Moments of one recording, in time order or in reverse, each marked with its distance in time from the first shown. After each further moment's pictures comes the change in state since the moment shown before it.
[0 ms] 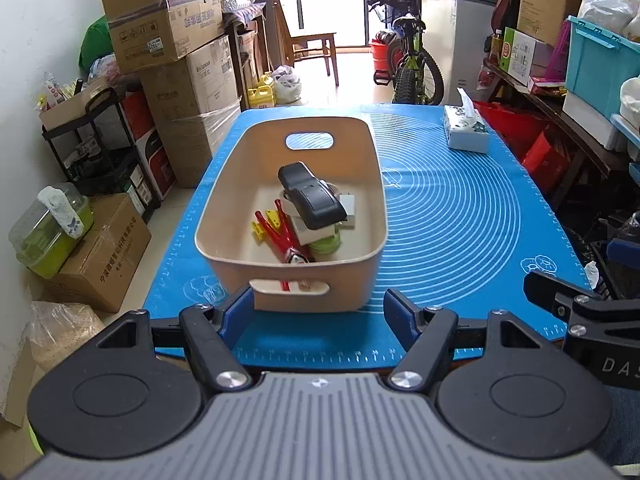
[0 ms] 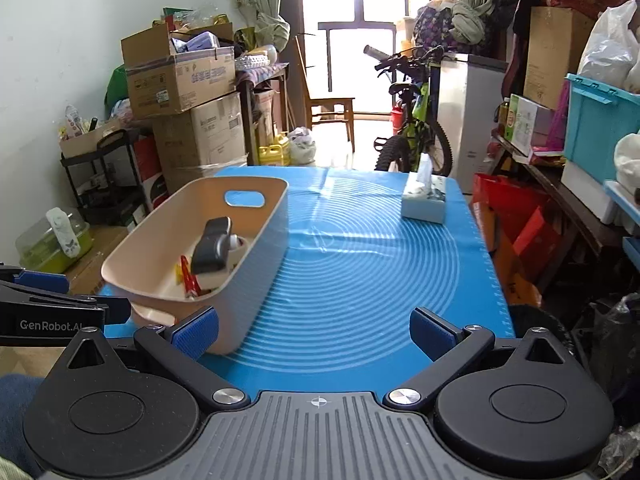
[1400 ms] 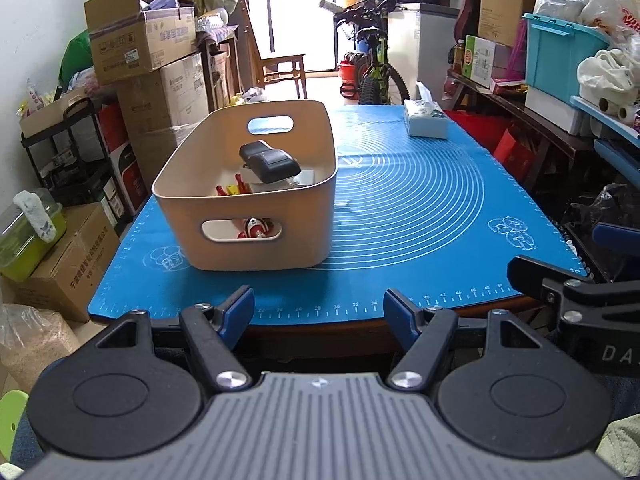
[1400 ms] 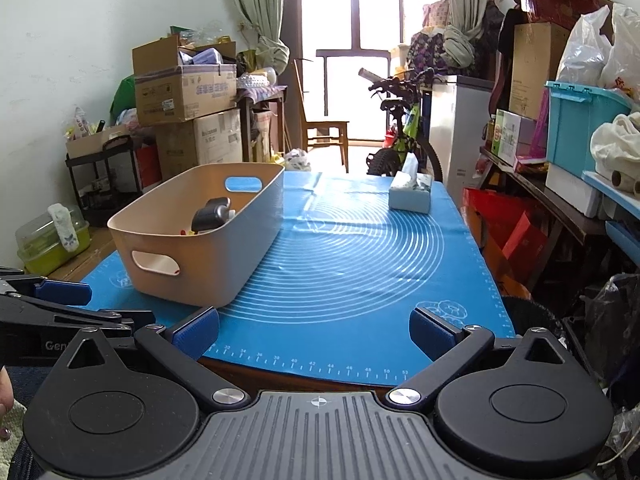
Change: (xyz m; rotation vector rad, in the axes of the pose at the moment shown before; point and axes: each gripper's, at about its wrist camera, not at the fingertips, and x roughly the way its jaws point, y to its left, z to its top) left arm 0.007 -0.019 -0.078 0.046 -0.100 -0.084; right arm -0.024 -0.006 -0.086 -0.013 -0.105 -0.019
